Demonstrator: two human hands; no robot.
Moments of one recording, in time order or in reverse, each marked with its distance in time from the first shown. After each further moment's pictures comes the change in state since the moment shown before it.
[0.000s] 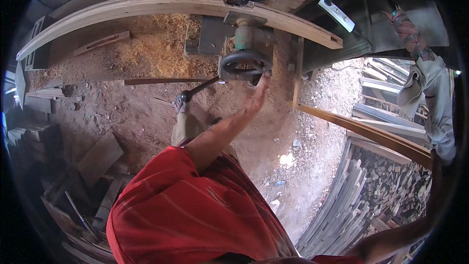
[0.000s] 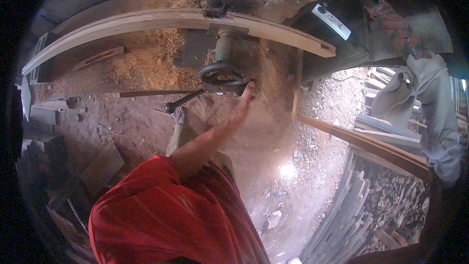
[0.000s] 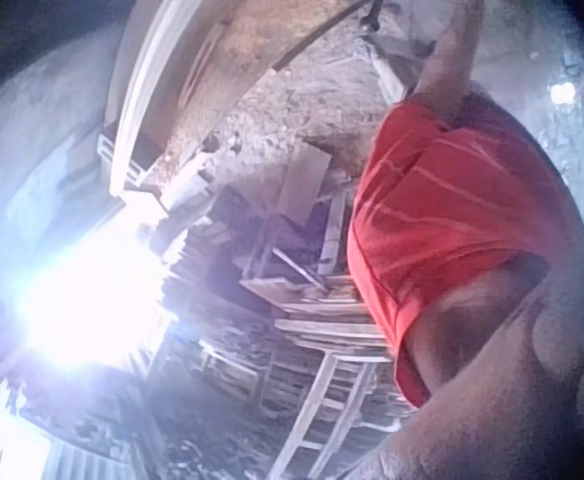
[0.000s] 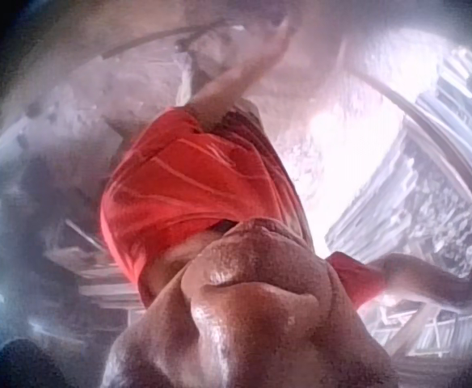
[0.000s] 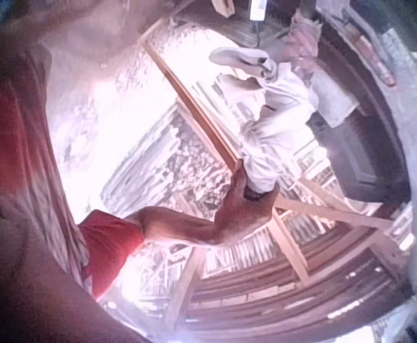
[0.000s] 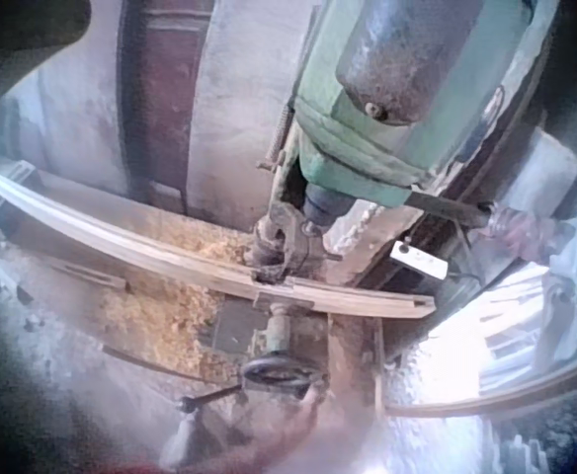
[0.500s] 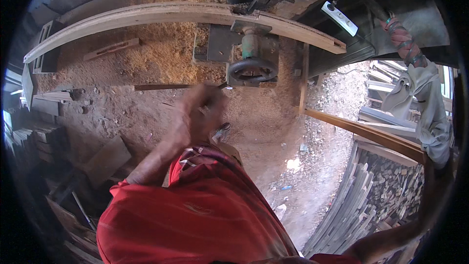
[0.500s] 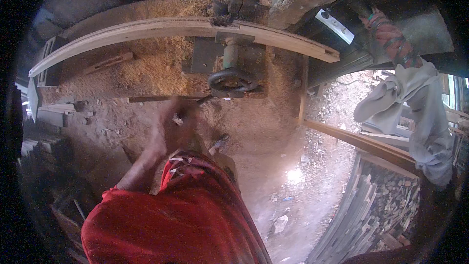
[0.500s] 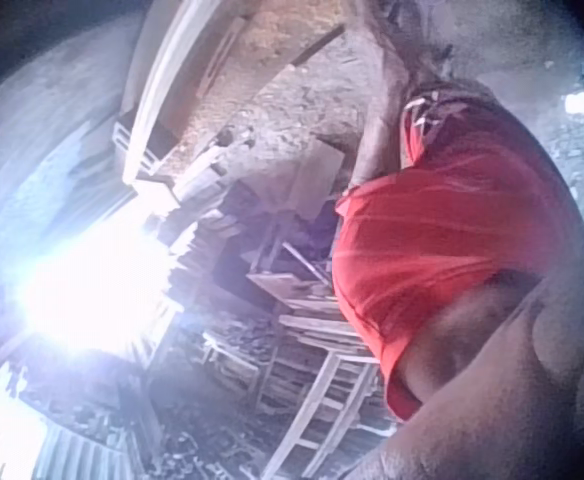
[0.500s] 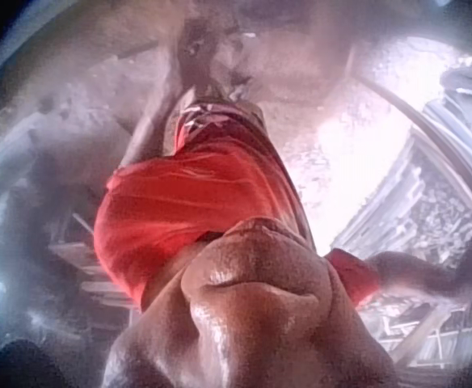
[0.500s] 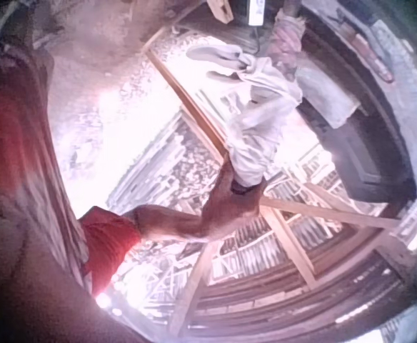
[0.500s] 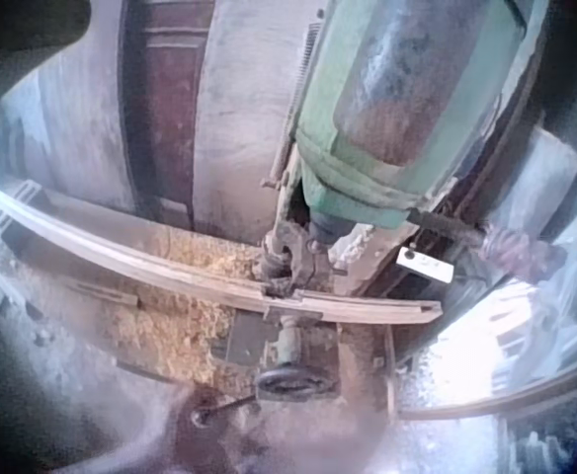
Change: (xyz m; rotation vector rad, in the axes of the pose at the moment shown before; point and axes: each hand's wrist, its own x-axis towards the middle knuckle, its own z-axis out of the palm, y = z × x) left_hand -0.078 0.240 -0.093 1.060 -0.318 0.365; right_hand -0.011 -0.002 0.026 -0.007 0.046 0.034
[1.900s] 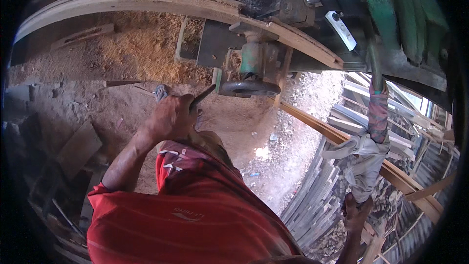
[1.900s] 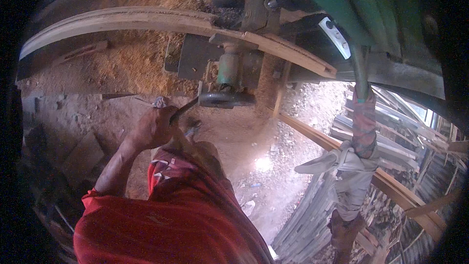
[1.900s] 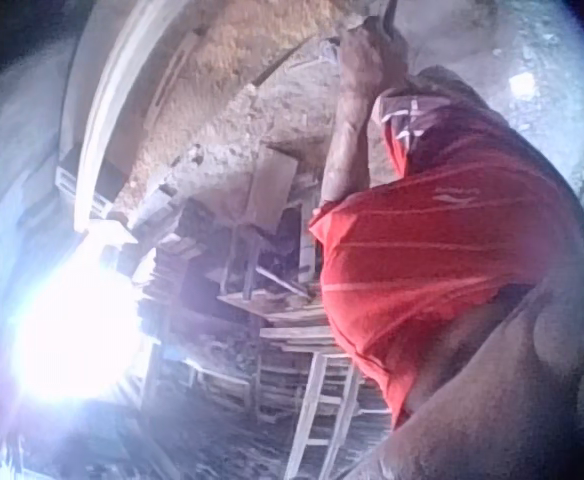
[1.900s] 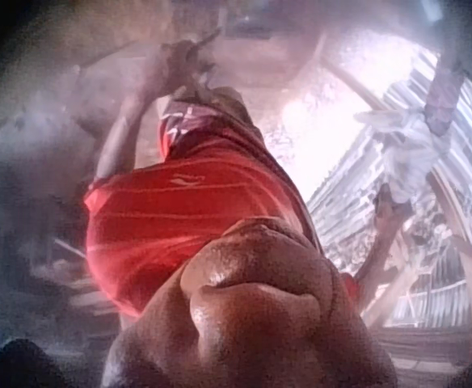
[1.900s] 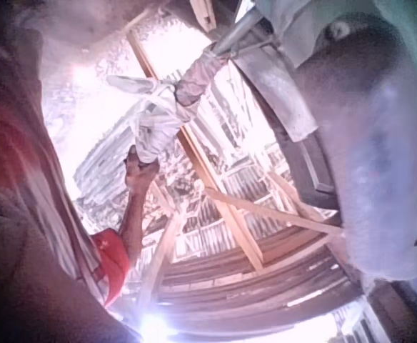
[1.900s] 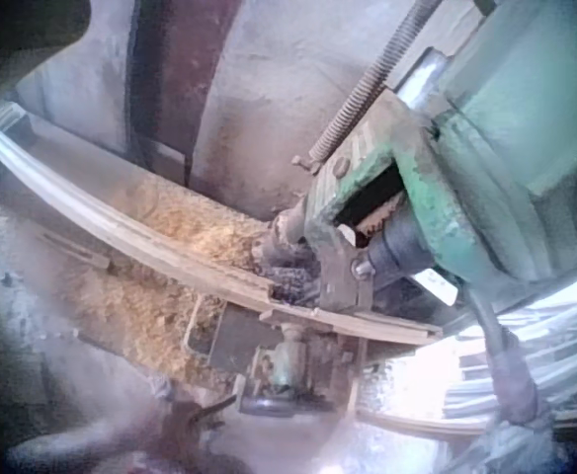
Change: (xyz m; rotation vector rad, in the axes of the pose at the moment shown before) left_hand 0.030 -0.087 -0.010 0.273 -0.325 -0.151; right_hand -0.052 -0.071 0.100 0.523 -0.545 0.337
